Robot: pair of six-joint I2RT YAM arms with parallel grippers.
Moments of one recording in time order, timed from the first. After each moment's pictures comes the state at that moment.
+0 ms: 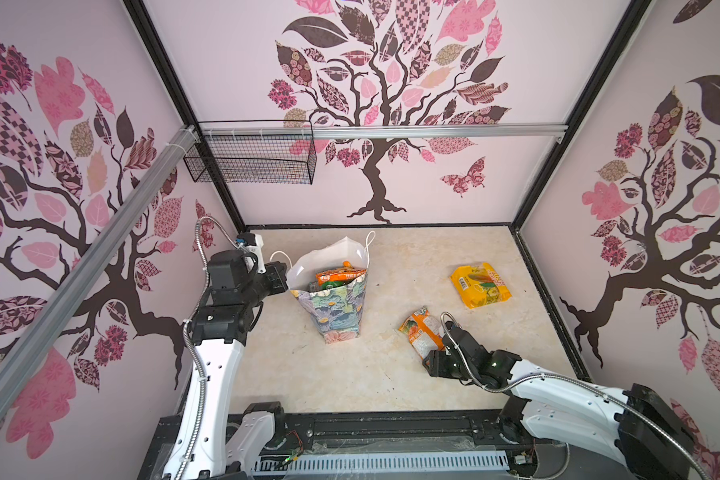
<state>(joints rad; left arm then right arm) 0.05 0.96 1.11 -0.63 0.30 -0.29 0.80 1.02 0.35 -0.28 -0.04 0.86</state>
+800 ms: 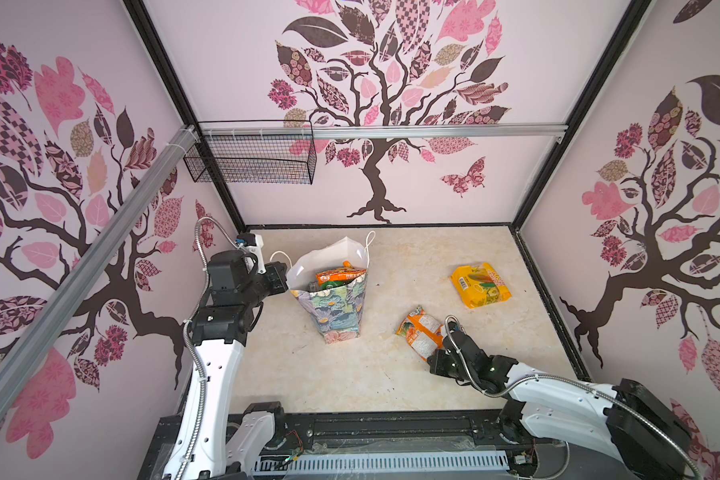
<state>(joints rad) 0.05 0.96 1.10 -0.63 0.30 -0.29 0.80 1.04 0.27 -0.11 0.01 0.94</state>
